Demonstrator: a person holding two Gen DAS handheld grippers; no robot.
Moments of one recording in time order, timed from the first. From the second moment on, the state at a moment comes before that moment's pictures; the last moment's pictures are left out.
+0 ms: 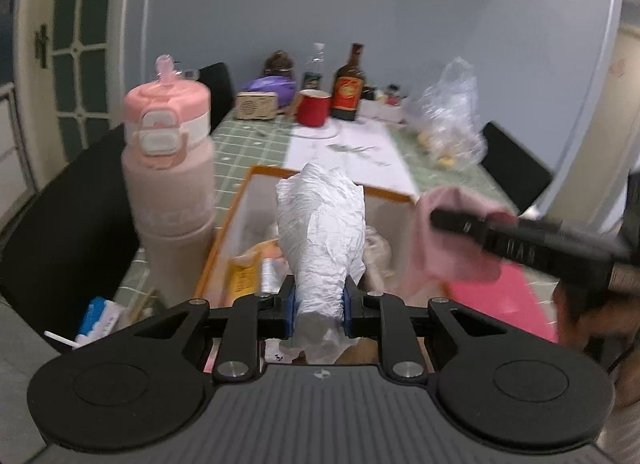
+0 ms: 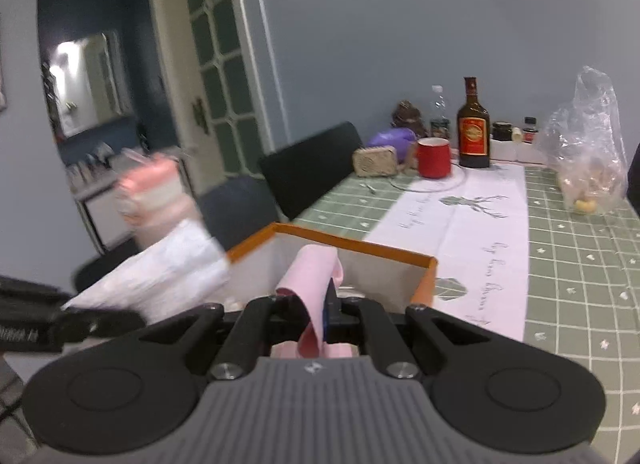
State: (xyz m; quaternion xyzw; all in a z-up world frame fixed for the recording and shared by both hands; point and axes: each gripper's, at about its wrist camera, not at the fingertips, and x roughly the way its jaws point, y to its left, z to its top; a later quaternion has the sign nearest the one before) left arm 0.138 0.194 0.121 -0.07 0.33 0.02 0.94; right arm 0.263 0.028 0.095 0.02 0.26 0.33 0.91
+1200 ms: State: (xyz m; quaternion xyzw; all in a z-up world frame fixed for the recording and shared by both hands) left arm 0.020 0.039 0.107 0.04 0.15 0.05 0.99; right arm 0.052 -0.091 0.071 0.01 0.17 0.12 0.98
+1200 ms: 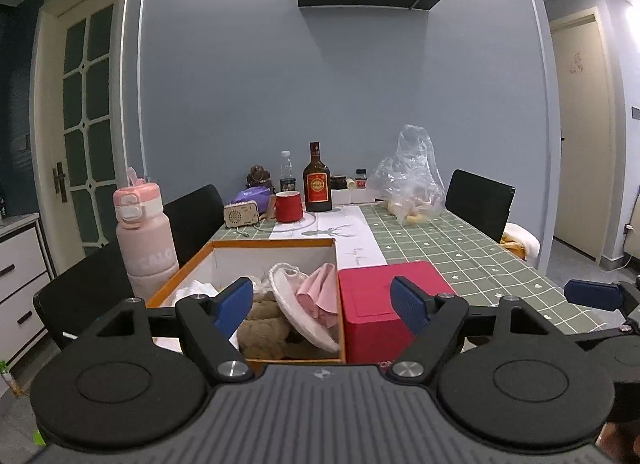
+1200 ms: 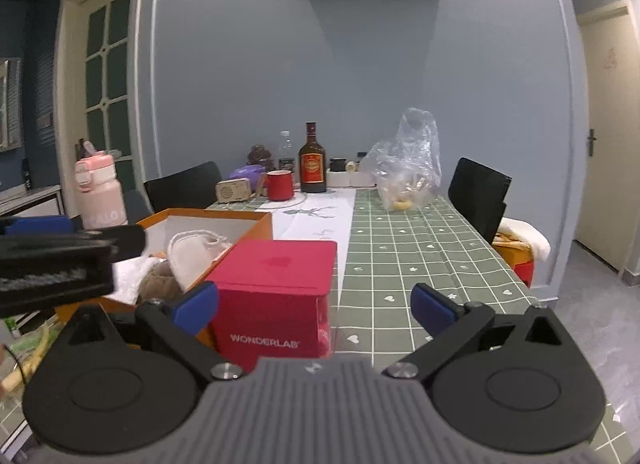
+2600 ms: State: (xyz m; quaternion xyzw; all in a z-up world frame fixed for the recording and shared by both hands) left arm -0.002 0.013 0.111 0.03 0.13 0.06 0.99; right arm 0.028 -0.101 0.079 0.02 0.14 0.10 0.98
